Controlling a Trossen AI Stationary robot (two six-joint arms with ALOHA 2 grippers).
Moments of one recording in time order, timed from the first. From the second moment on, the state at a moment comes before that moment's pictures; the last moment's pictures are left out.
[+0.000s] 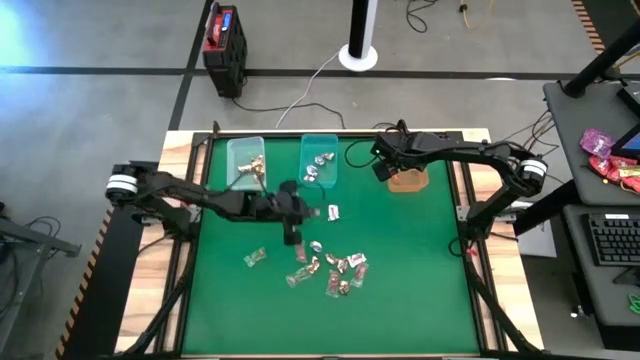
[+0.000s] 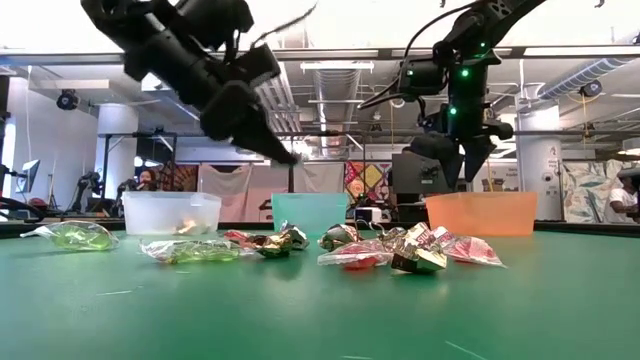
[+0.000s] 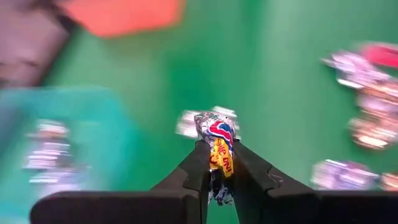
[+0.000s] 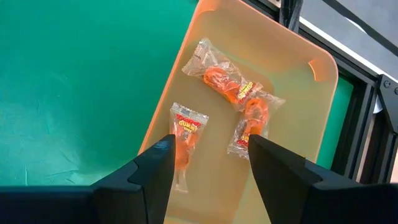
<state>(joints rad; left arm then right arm) 0.01 1.50 0.74 0.12 -0.23 0.11 -0.51 1.57 1.08 -0.87 0.44 0.57</state>
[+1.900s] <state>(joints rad) 0.06 1.14 0.60 -0.01 0.01 0.02 -0.01 1.57 1.06 -0.58 0.09 0.11</state>
